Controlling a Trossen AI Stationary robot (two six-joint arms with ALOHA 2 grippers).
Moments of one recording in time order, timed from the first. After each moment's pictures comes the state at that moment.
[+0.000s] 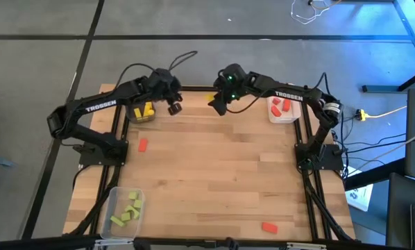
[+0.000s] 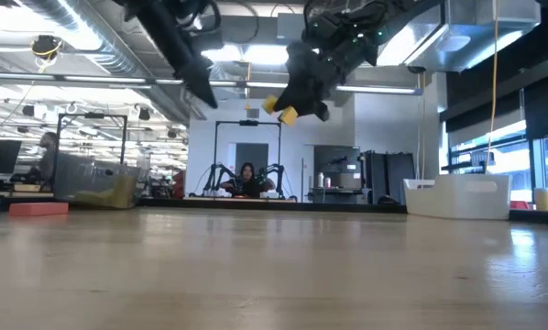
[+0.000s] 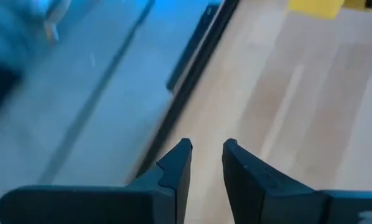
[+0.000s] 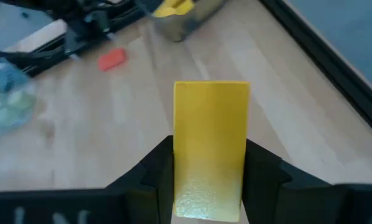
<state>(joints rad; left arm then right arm) 0.53 1.30 1.10 -0.49 -0.23 0.25 -0.49 1.79 1.46 -0.41 -0.35 0.12</state>
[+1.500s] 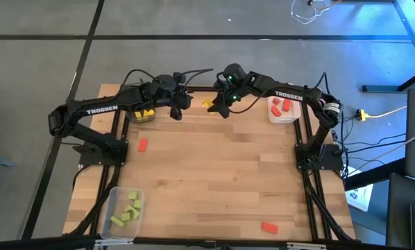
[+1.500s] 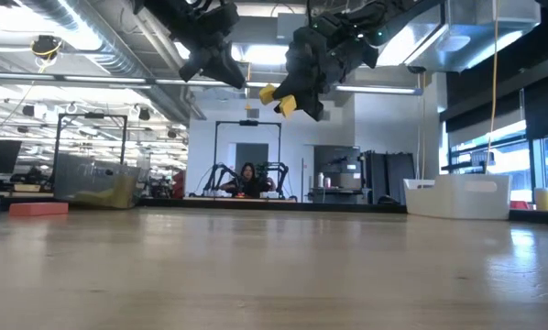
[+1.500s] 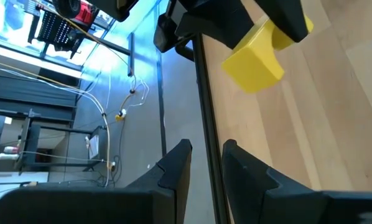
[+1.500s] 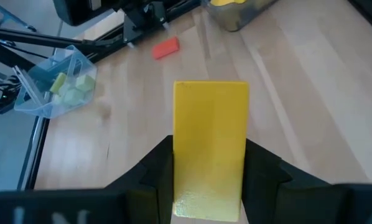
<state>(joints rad) 0.40 1.31 1.10 -0.27 -0.23 0.92 -0.49 1.79 1.46 -0.42 -0.58 0.11</state>
